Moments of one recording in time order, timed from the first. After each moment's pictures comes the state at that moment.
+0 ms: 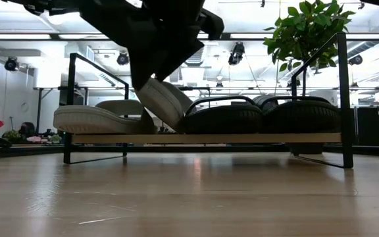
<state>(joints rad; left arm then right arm) -0.39 0.43 0.50 0.04 -1.03 0.45 0.43 2.49 2.36 -1.24 0.82 0.76</state>
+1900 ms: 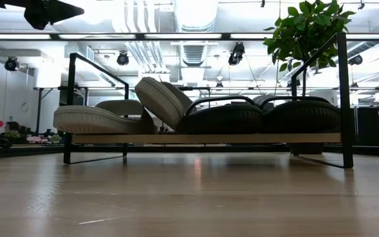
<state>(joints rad) -0.39 0.36 0.46 0.04 -0.89 0.12 0.33 2.21 2.32 -0.82 0.05 -0.16</state>
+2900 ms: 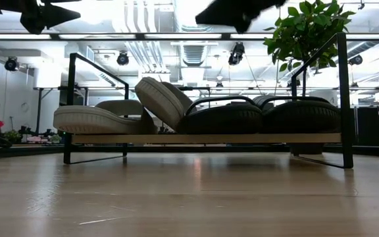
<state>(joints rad) -0.39 0.26 0.42 0.04 -0.89 0.12 0.18 1.43 0.96 0.15 0.30 -0.08</state>
